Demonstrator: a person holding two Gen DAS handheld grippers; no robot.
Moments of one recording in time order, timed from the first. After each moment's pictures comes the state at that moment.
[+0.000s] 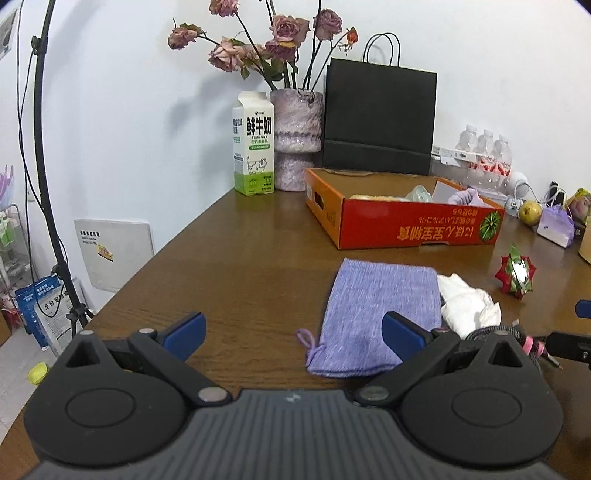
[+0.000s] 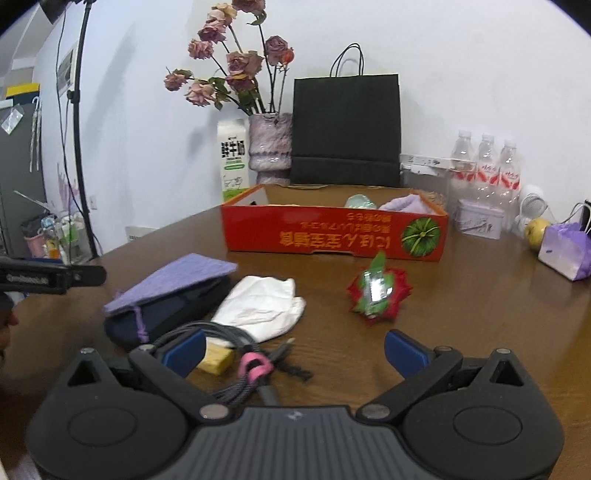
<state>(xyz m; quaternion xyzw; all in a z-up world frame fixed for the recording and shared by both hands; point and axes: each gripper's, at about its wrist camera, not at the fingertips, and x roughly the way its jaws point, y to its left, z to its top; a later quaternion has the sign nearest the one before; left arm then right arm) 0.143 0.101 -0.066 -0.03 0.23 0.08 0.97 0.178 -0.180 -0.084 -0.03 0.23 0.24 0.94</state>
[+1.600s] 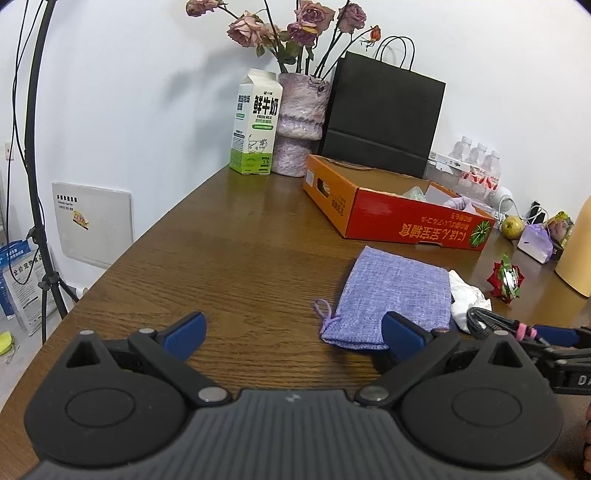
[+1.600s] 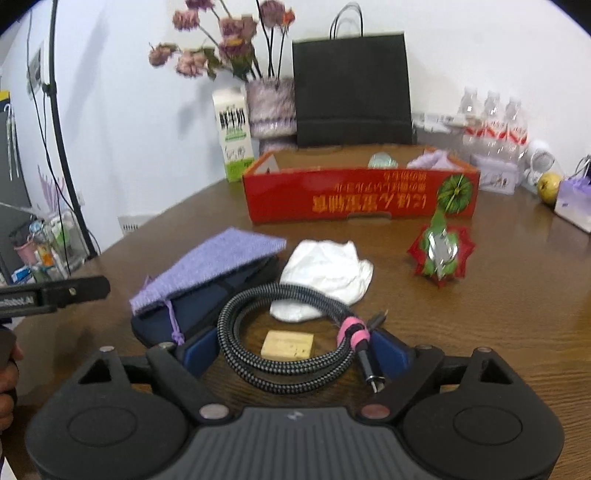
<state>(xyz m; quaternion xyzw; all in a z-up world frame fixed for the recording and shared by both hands) 0.138 0.152 -0.078 -0.10 0.25 0.03 0.96 0.173 -0.117 -0.091 -0.01 0.27 0.21 0.94</state>
